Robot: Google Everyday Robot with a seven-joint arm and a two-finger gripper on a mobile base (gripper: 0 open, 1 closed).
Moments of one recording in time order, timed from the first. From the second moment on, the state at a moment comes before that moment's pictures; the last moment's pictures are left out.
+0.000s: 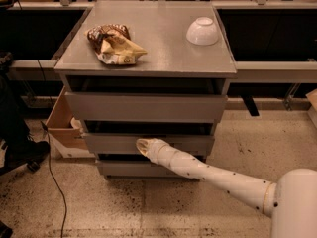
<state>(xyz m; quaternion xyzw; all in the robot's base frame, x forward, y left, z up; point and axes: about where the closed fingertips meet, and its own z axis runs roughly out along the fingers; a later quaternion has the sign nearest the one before) 0.699 0.067 0.456 -0.63 0.51 -0.04 0.58</state>
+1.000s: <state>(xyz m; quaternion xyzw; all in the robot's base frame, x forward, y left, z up) 0.536 -0.036 0.498 -0.66 0.57 -0.01 0.49</state>
